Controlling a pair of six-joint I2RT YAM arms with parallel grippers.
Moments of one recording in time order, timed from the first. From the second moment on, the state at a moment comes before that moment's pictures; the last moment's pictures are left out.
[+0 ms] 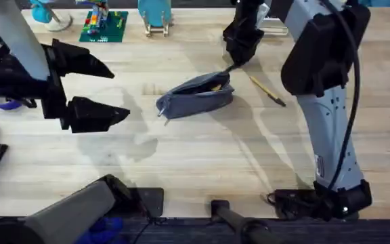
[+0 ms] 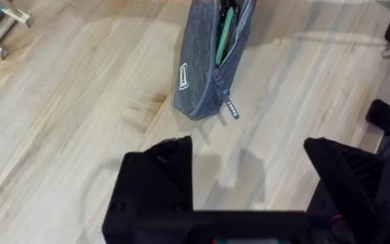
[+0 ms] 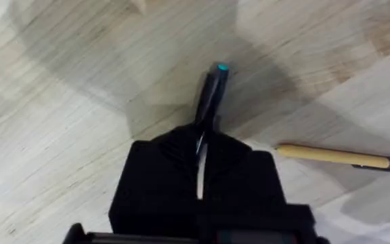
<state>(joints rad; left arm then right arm) 0.57 1.28 1.24 -1.65 0.81 1.61 0.35 2.64 2.57 -1.58 0.08 1.09</state>
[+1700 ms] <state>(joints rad) 0.57 1.28 1.24 -1.65 0.81 1.61 0.34 2.62 3.13 -1.71 -0.04 0.41</state>
